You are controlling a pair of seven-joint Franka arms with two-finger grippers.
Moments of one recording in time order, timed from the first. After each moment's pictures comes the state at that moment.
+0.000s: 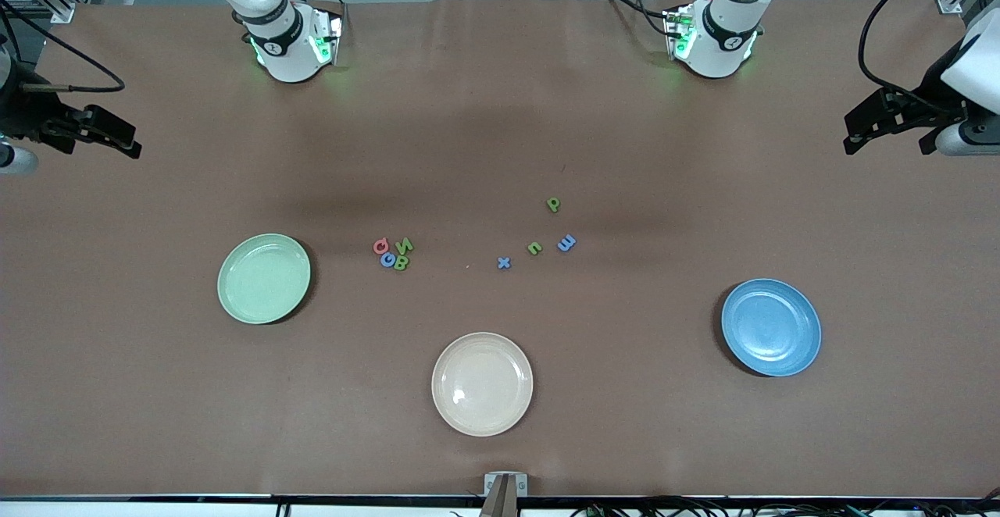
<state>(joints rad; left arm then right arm) 0.13 -0.04 -0.22 -1.56 0.01 1.55 -0.07 0.01 -0.08 -0.03 -1.65 -0.01 1.50 0.07</state>
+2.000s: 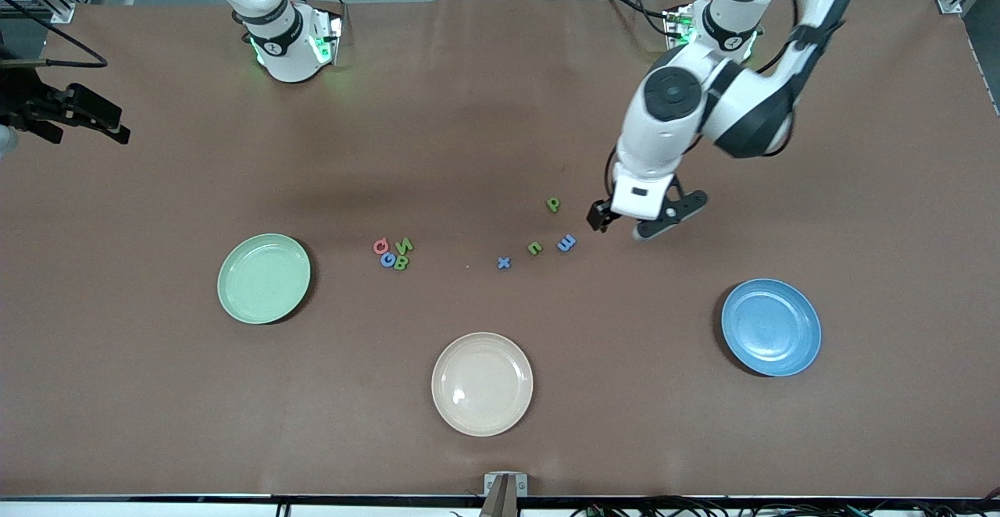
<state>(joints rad) -0.06 0.32 -0.57 -1.97 0.30 2.26 -1.36 0.01 -0.09 -0.04 -1.64 0.02 1.49 0.00</state>
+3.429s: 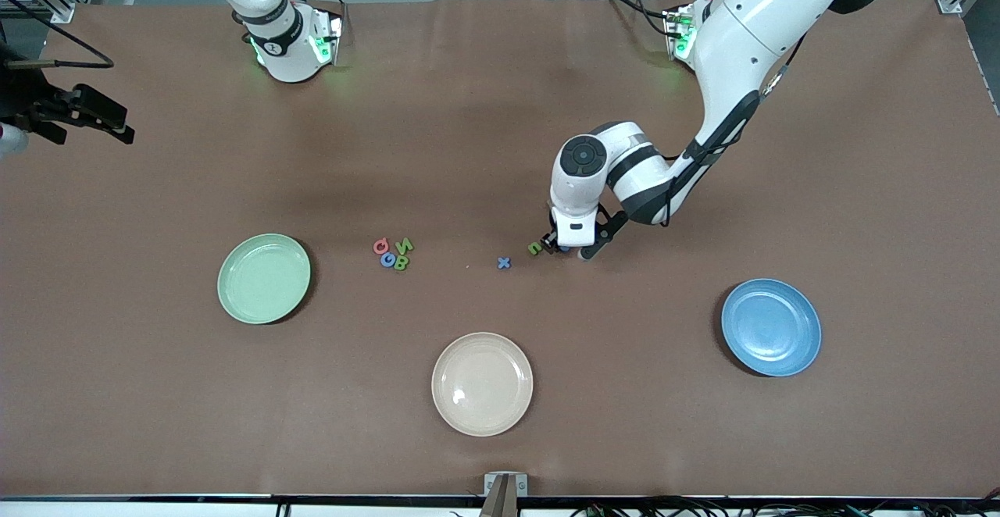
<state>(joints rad) -0.15 0.70 -0.57 -1.89 0.59 2.43 -1.85 0.01 -0.09 -0.03 -1.64 0.02 1.49 -0.01</state>
